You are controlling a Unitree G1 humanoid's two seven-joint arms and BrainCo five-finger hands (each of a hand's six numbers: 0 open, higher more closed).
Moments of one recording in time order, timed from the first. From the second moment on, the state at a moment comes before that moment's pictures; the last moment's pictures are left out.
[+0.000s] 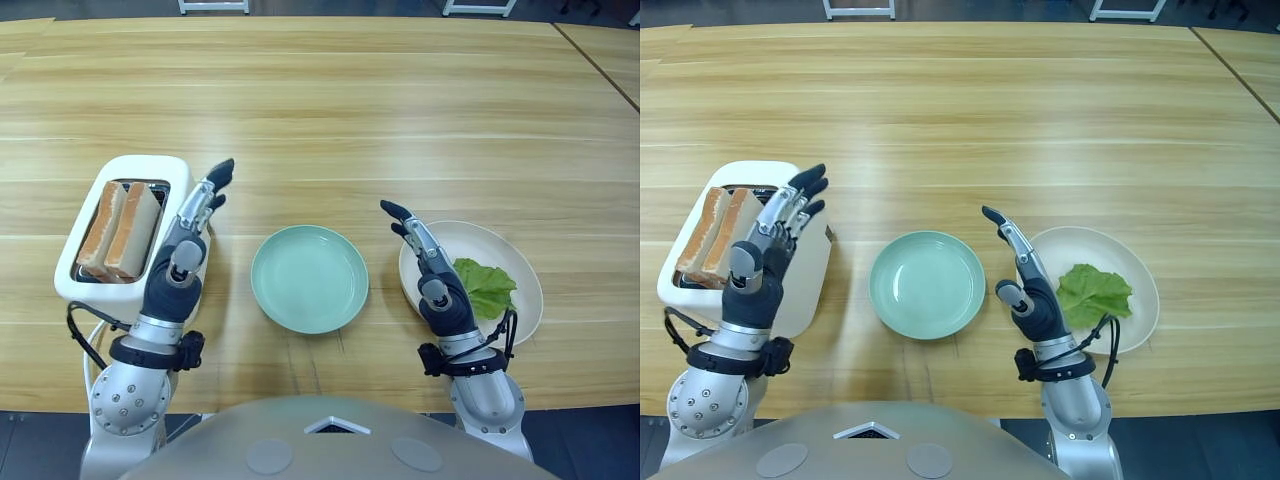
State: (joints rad) left arm 0.38 0.23 -0.08 -1.03 0.31 0.17 -0.17; right arm 0.63 -0.20 0.07 -0.70 -0.22 -0.21 0.15
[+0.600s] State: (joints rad) left arm 0.38 0.79 0.41 -0.71 0.93 0.22 -0.55; right arm 0.64 -0.20 0.02 -0.70 -0.23 -0.23 0.12
